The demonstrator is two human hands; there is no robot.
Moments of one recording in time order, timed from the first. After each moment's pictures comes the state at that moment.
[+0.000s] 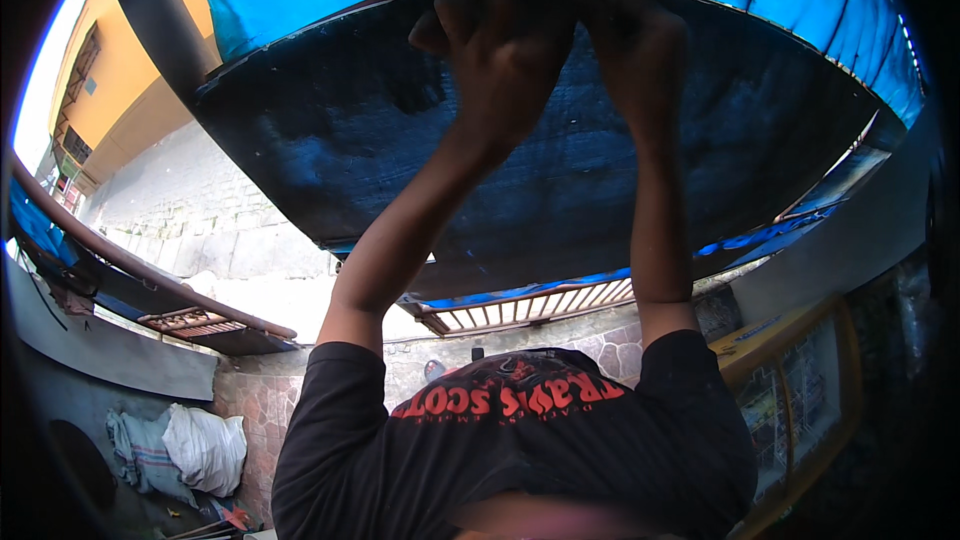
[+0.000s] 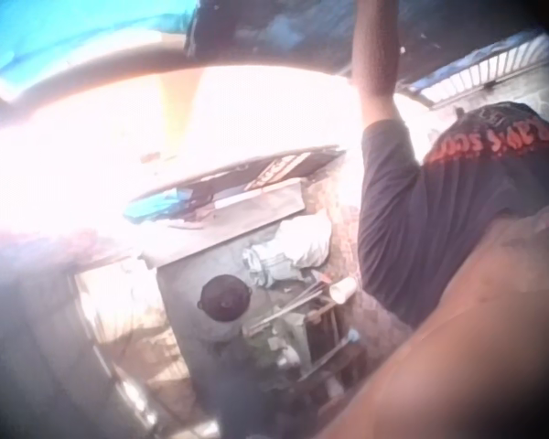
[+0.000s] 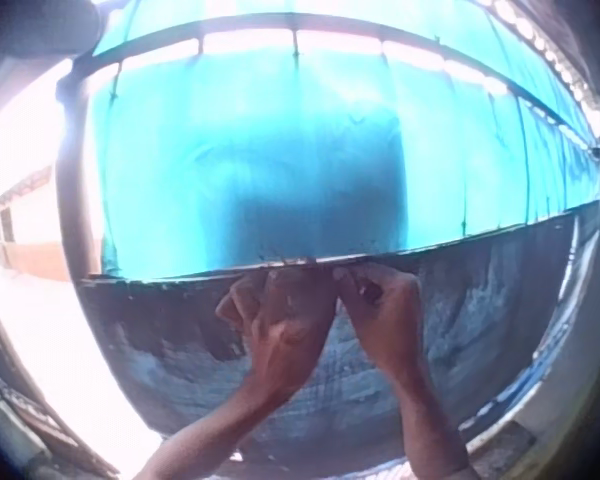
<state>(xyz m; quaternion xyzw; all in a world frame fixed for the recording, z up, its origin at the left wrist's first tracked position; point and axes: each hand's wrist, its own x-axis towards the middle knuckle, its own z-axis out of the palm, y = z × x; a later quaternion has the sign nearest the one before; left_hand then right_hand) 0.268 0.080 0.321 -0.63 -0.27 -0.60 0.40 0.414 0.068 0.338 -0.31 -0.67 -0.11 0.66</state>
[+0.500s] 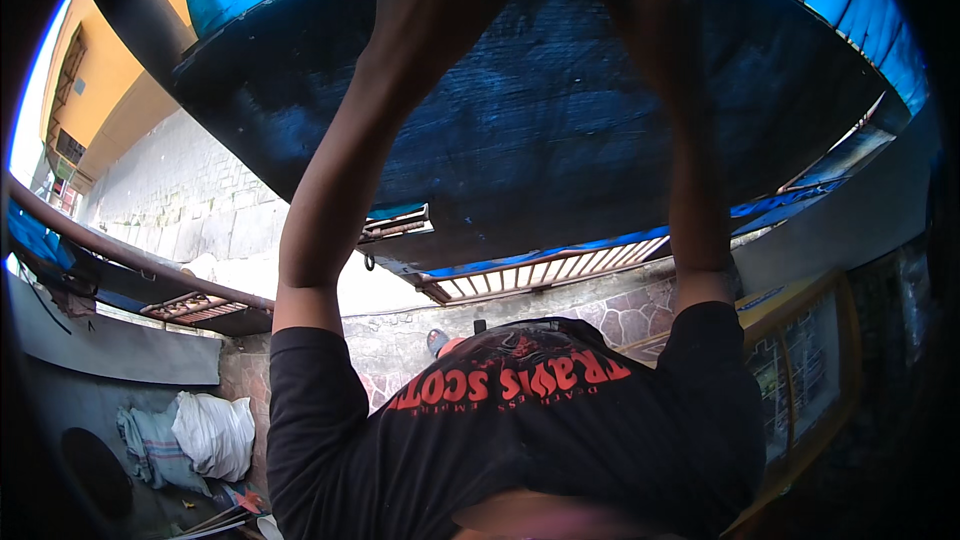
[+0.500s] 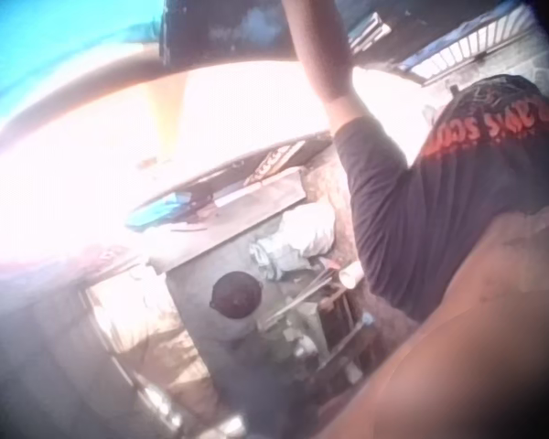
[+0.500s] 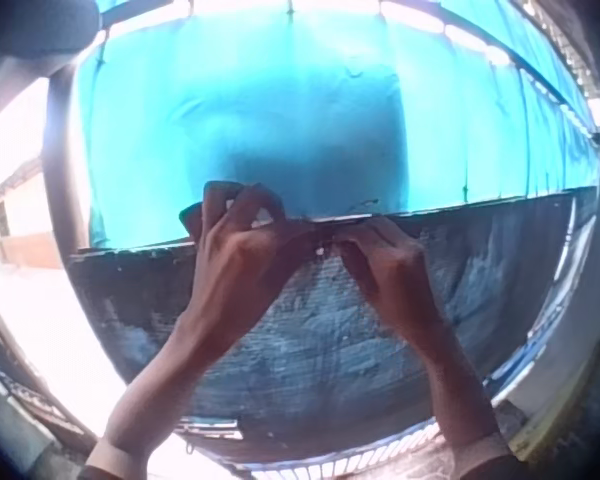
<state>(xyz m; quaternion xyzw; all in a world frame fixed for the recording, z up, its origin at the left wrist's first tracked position) 0.232 0.046 0.383 -0.74 -0.26 -0.50 0.36 0.427 0.060 0.353 -0.25 -0.73 -0.25 0.59</state>
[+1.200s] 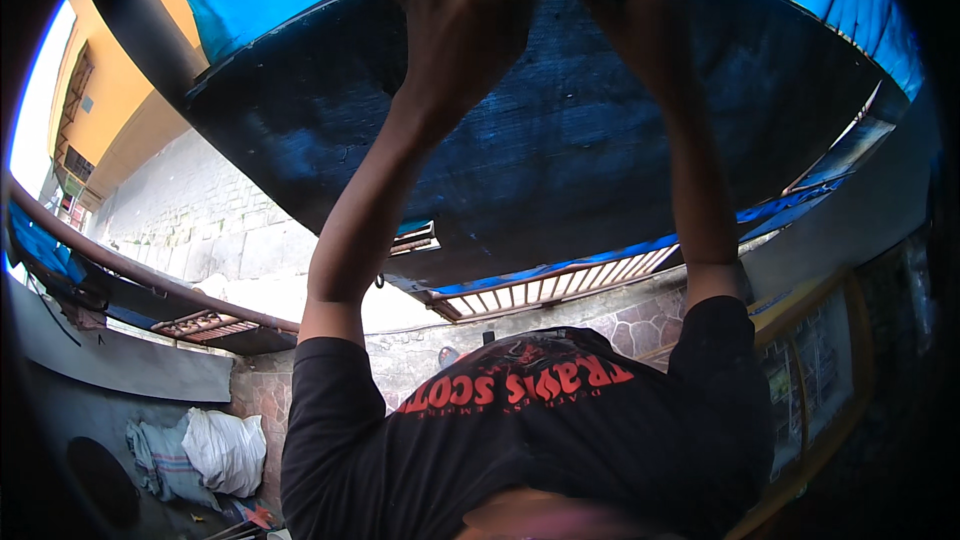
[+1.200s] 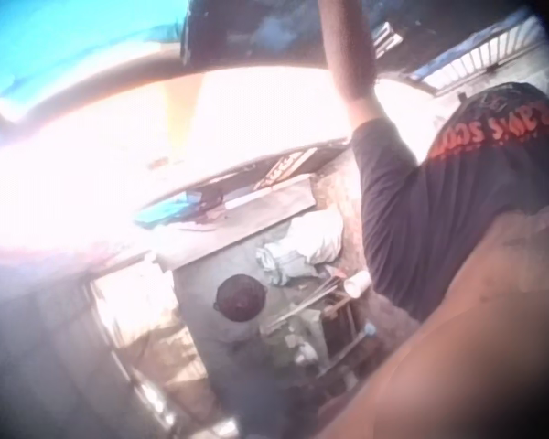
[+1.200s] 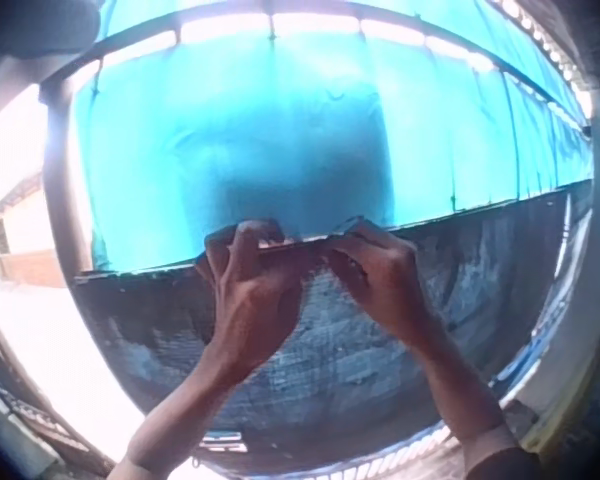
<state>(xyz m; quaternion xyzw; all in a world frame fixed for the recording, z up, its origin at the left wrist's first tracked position) 0.236 0.068 0.353 -0.71 -0.22 -0.54 0.38 0.431 0.055 0.366 -0.23 -0.74 -0.24 0.58</state>
